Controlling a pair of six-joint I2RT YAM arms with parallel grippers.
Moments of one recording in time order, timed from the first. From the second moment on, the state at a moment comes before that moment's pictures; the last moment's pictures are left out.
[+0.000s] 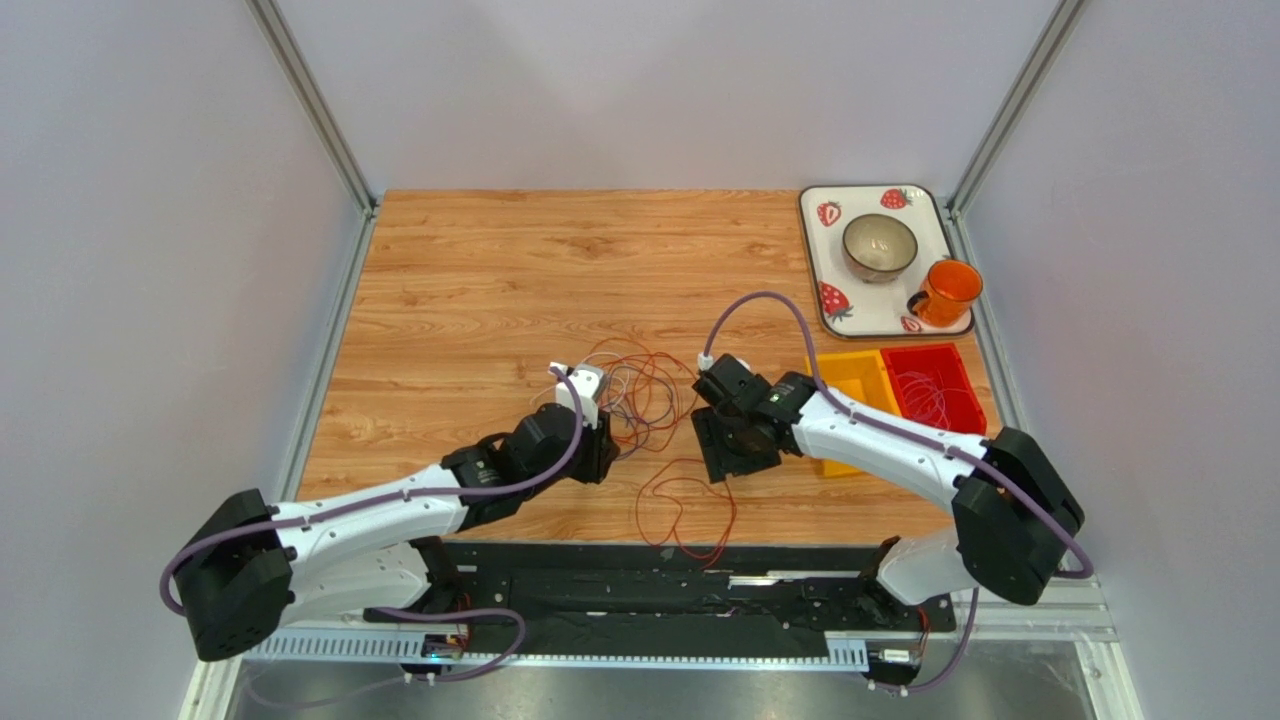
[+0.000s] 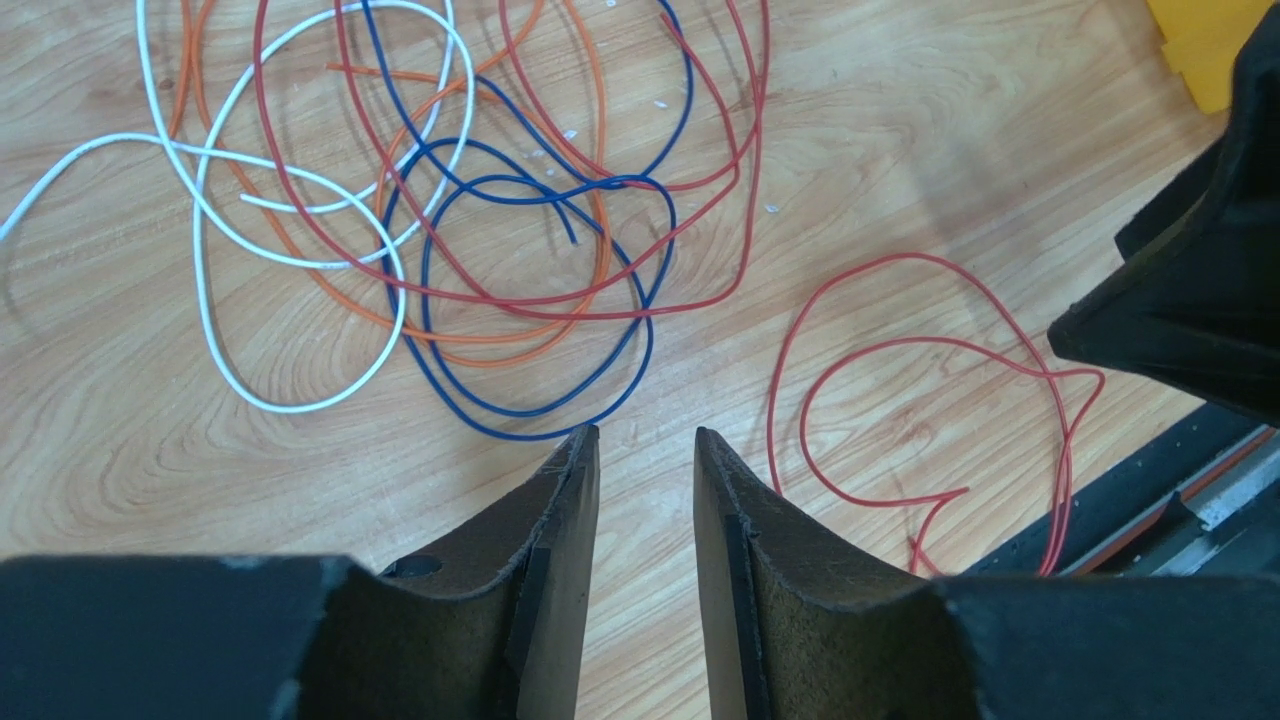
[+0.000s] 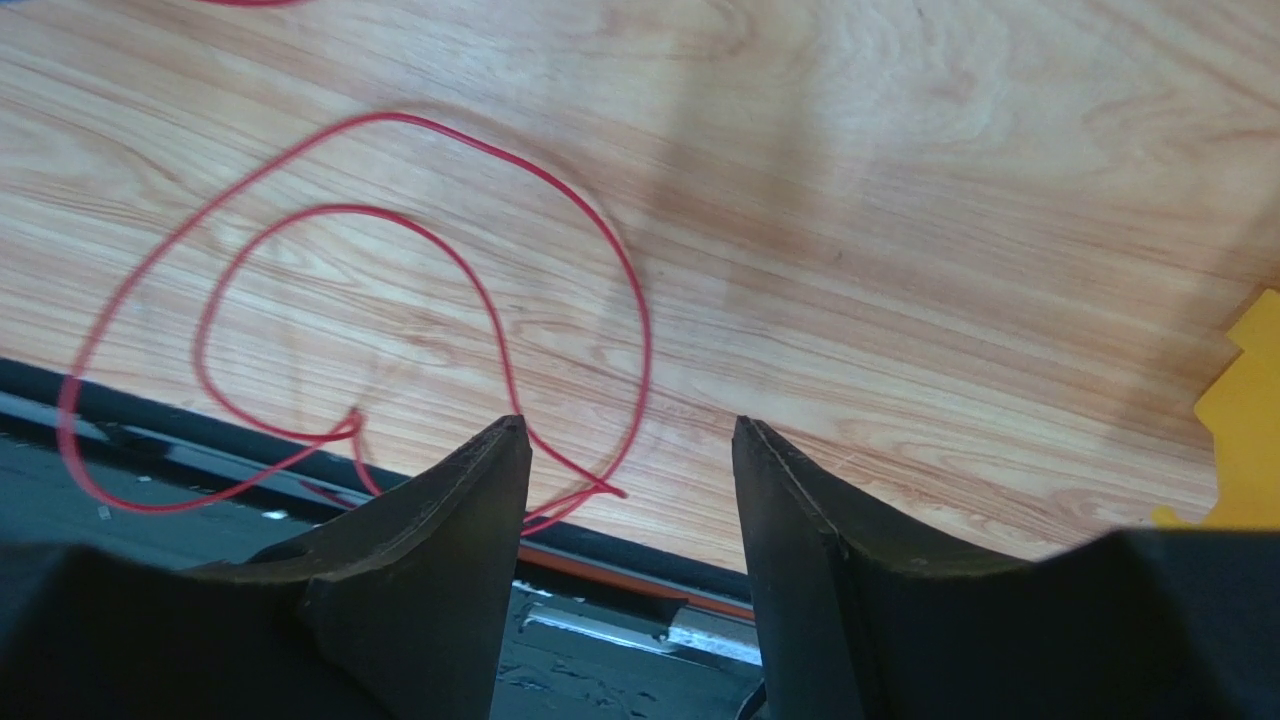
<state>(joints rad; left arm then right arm) -0.96 1.05 0.47 -0.02 -0.24 -0.48 0.83 1.41 0.91 -0.74 0.07 0.53</state>
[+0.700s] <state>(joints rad) -0.95 1.02 0.43 0.10 -0.26 -0.51 0.89 1.03 0.66 -0.61 0.11 0.59</state>
